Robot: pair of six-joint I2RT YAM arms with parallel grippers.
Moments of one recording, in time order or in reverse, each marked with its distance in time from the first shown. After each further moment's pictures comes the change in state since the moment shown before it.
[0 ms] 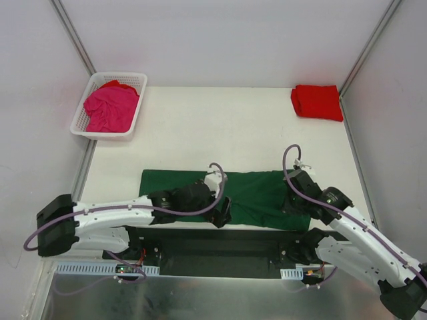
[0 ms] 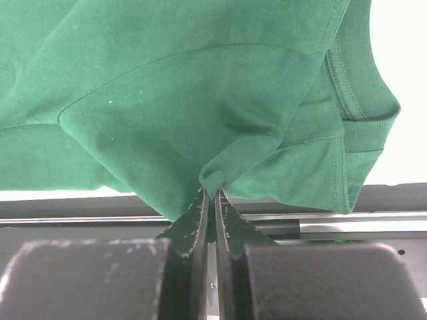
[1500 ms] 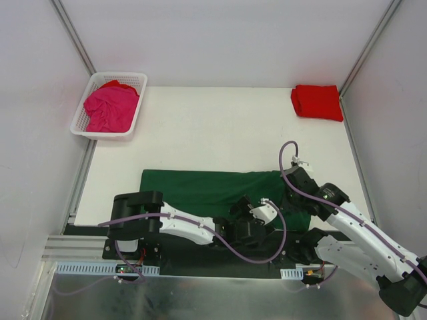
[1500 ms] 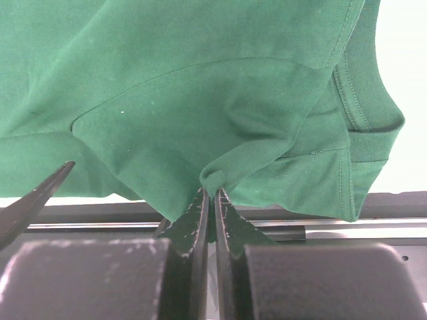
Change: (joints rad) left arm -0.415 0.710 0.357 0.292 -0.670 0.291; right arm 0.006 0.061 0.028 0.032 0.009 -0.002
